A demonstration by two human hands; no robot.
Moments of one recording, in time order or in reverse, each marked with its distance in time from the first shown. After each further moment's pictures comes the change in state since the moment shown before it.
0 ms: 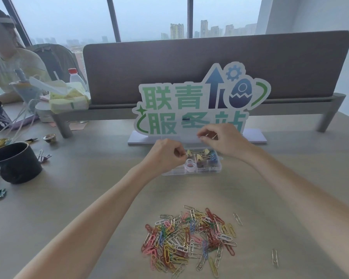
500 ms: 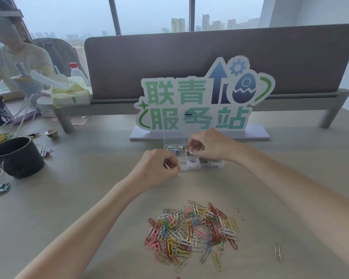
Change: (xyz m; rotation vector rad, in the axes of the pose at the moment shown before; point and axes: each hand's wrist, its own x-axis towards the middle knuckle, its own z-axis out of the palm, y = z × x) left_hand -0.052 -0.011 -0.007 -0.082 0.014 -0.073; right_hand 0.010 -0.009 0.031 -0.108 -0.323 -0.015
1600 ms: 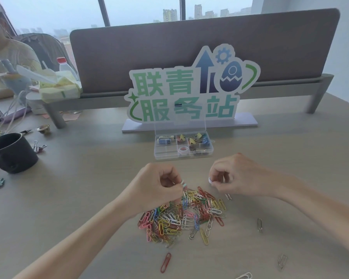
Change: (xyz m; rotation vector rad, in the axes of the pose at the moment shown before) left_hand -0.078 0.051 -0.001 -0.427 -0.270 -0.115; right_hand -0.143 -0.016 0.010 0.087 0.001 -0.071
